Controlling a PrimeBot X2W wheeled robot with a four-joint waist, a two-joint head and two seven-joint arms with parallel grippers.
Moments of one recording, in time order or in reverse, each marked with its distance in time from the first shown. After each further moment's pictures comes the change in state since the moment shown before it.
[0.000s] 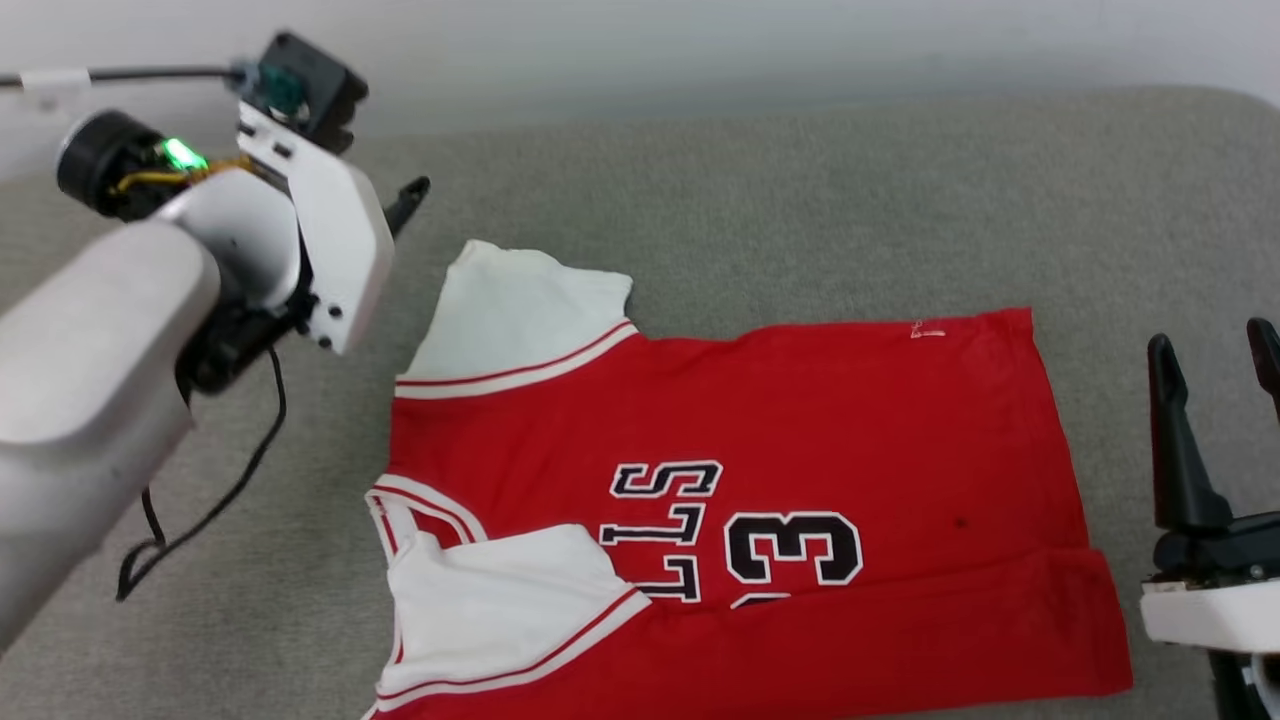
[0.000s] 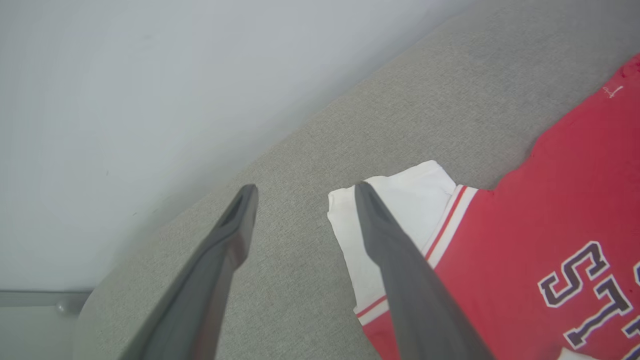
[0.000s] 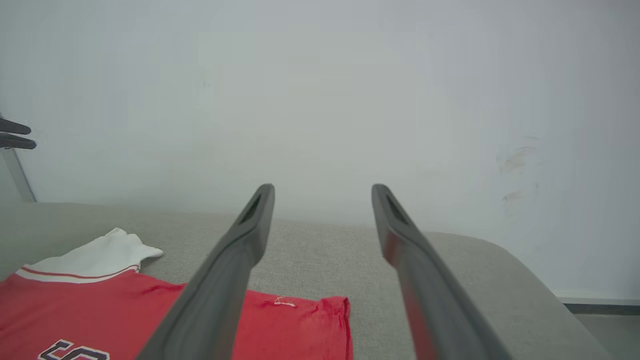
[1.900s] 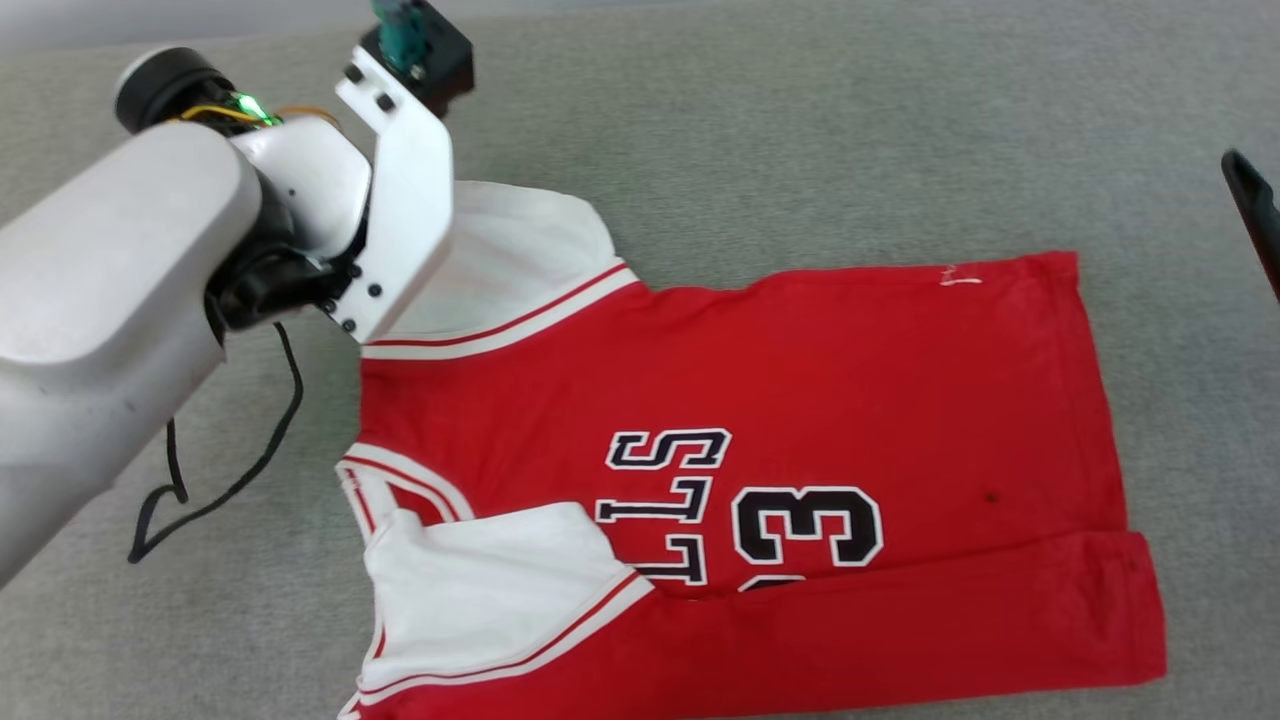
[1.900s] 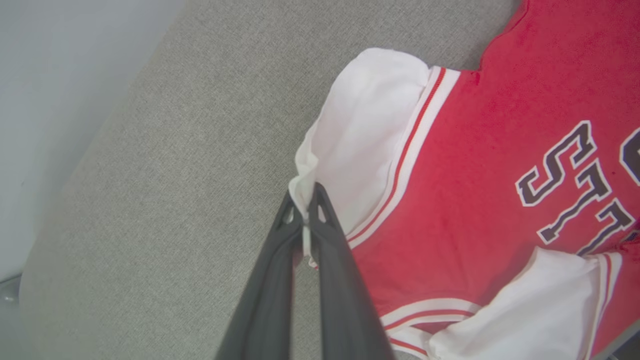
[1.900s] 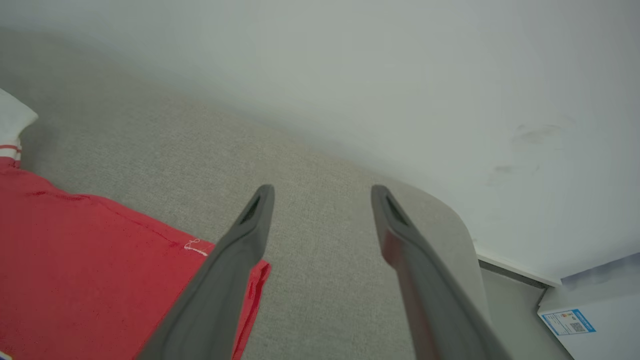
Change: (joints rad) left arm -0.231 -0.028 -0.164 -0.017 -0.142 -0.131 0.447; right arm -0.389 -0.351 0.115 0.007 0.120 0.000 0.605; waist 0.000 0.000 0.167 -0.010
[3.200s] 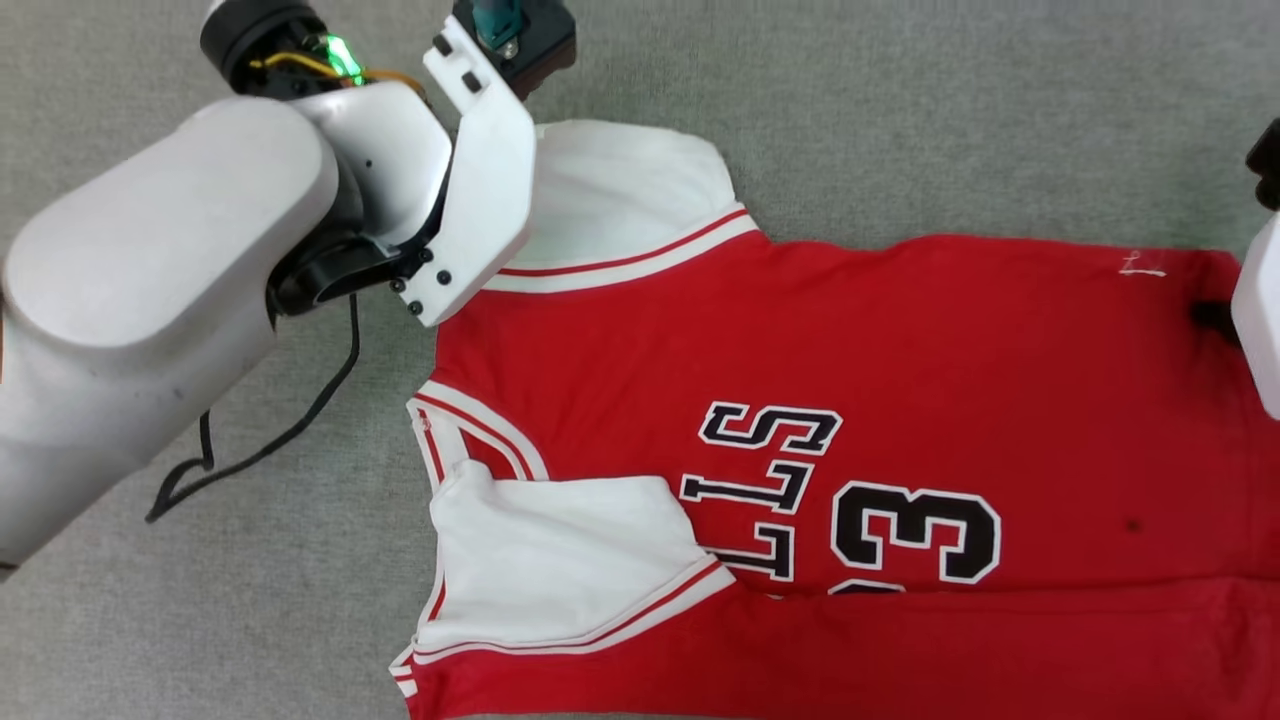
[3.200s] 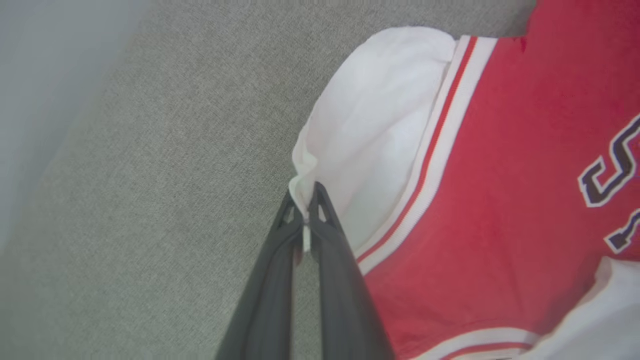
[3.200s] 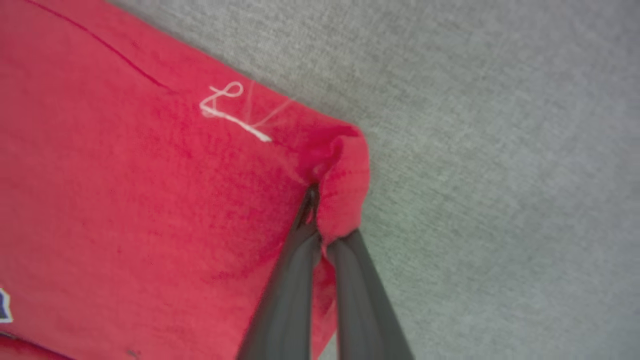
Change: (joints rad) left arm -0.111 -0.041 -0.109 -0.059 0.004 -0.001 -0.155; right arm -0.321 -0.143 0.416 0.301 0.358 0.000 0.653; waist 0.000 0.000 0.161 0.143
